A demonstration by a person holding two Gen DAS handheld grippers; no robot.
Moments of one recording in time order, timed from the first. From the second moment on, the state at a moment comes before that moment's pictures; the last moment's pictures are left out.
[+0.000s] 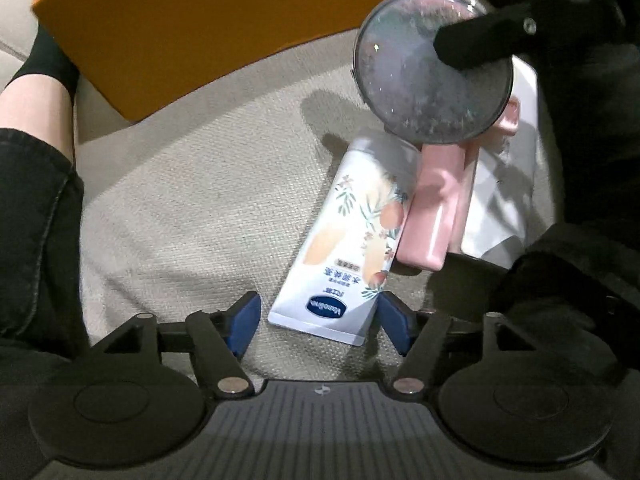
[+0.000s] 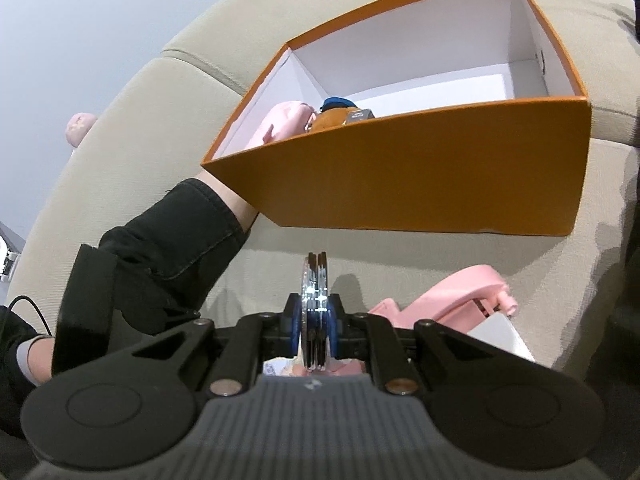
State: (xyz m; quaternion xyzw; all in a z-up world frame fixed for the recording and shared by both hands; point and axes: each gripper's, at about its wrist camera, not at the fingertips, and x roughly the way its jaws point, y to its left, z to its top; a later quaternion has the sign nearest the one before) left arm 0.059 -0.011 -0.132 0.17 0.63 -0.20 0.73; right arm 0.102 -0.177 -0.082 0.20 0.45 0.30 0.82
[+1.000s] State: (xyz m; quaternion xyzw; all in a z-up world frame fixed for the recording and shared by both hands) left arm 0.061 0.000 -0.026 0.00 0.46 -0.17 0.87; right arm 0.092 -0.198 -0.083 0.21 0.44 0.29 0.82
